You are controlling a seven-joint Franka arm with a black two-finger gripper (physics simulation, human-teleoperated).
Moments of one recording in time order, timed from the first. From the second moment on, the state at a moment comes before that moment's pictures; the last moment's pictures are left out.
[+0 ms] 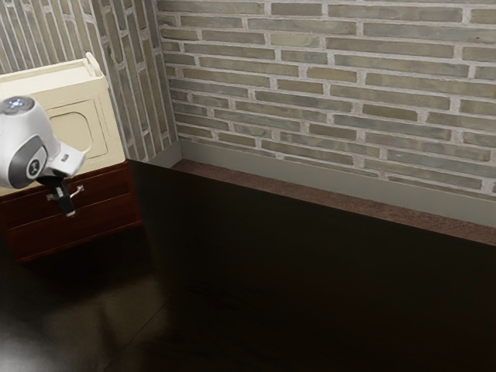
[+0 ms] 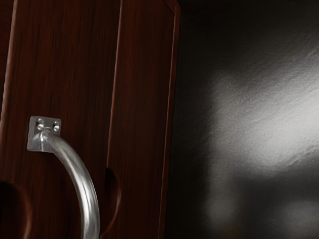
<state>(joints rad) 0.58 0.13 -0.08 -2.17 0.25 2.59 0.87</state>
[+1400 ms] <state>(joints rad) 0.53 0.14 -0.04 -2.21 0.28 2.58 0.64</state>
